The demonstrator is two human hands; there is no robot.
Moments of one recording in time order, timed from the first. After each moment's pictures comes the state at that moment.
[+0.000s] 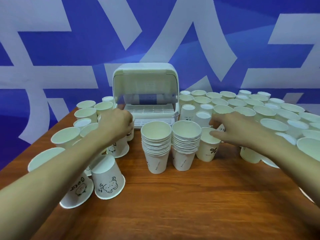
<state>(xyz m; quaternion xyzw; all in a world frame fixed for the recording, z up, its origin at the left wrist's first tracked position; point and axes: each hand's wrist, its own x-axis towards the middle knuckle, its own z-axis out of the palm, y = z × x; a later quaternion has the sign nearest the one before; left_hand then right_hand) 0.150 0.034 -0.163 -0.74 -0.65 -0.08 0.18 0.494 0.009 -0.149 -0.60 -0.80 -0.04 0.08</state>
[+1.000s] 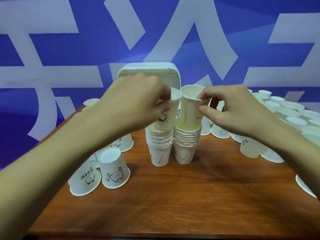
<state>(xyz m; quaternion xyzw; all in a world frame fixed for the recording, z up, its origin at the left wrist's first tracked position) 0.213 -0.088 -0.056 -0.82 -0.49 -0.20 0.22 0.448 -0.055 -0.093 -0.44 -0.83 -0.01 0.34</state>
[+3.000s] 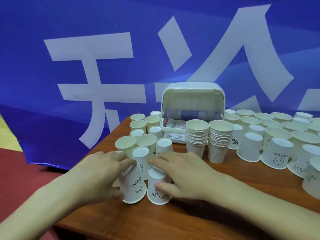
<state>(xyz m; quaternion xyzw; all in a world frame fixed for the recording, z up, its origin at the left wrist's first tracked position) 0.037 -0.145 -0.139 -0.78 -0.61 0.09 0.10 0.273 -0.067 -0.163 -0.25 -0.96 -0.04 0.11</state>
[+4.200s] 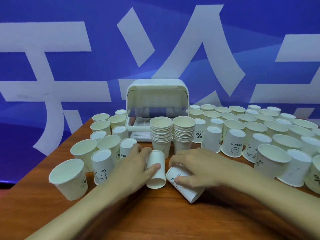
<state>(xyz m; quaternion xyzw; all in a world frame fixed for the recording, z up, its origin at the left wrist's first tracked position) 0.156 -0.050 -0.202 -0.74 -0.64 -0.17 -0.07 0.380 -0.035 -0.159 -0.37 -0.93 -0.01 0.00</state>
